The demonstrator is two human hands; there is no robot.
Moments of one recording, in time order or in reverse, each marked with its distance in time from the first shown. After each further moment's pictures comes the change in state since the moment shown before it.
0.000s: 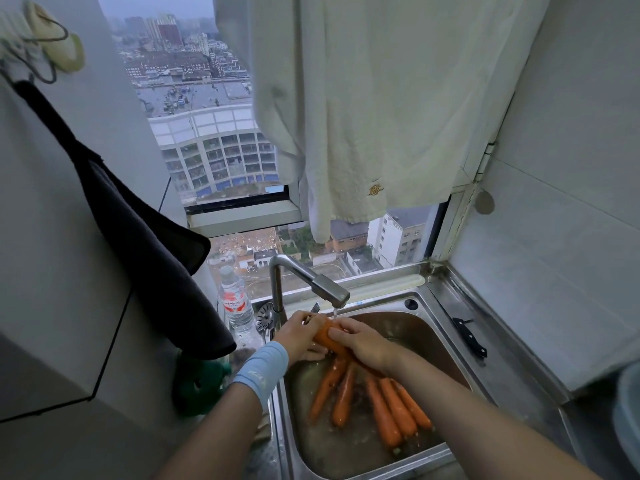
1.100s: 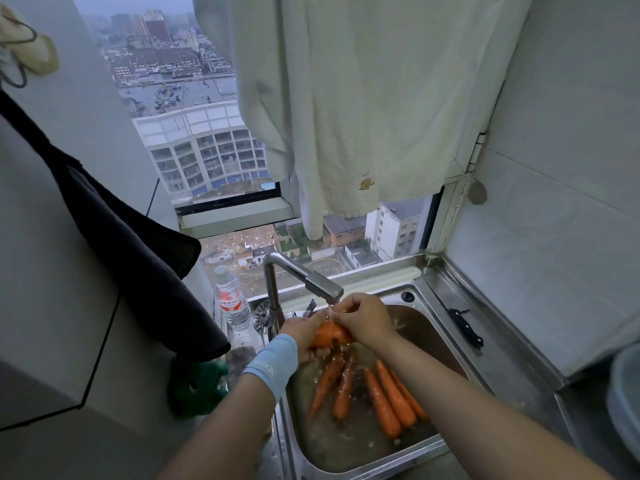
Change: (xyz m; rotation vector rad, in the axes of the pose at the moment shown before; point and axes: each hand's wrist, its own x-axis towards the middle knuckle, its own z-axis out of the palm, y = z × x) left_hand 0.007 0.011 0.023 -0.098 0.161 -0.250; right_hand 0.009 -0.017 -0.007 -0.139 0.451 -0.060
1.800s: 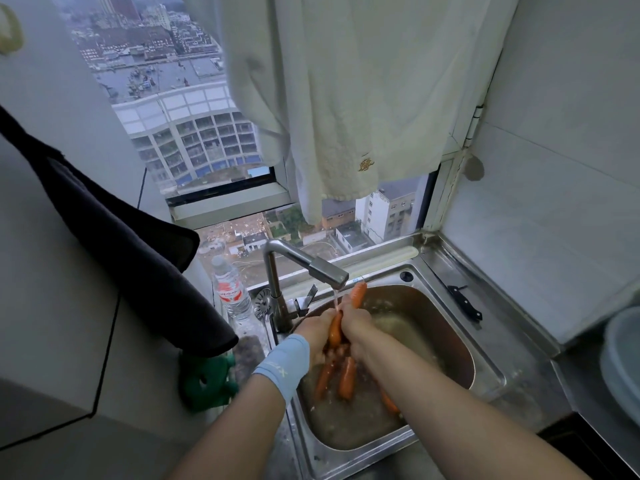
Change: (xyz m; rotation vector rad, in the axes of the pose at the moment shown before) left_hand 0.006 -0.025 0.003 0.002 -0.151 -0.071; right_hand -0.017 -0.016 0.047 0.561 0.028 0.771
